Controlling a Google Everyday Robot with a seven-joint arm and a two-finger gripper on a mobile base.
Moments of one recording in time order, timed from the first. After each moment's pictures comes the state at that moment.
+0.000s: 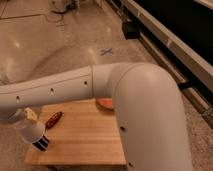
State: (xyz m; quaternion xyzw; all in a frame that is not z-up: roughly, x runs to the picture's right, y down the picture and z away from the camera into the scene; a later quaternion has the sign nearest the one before) arm -0.350 0.131 0.584 -0.10 -0.25 -0.76 0.59
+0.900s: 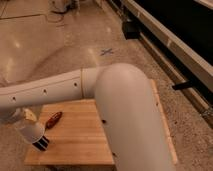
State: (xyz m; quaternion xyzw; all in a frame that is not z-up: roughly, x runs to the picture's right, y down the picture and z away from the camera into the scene) arm -0.365 0.144 0.625 -0.13 -0.25 -0.77 0.57
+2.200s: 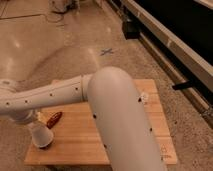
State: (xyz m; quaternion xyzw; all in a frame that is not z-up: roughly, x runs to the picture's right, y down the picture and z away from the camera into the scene) arm -0.342 0.165 0.702 -0.18 -0.23 -0.75 0.60
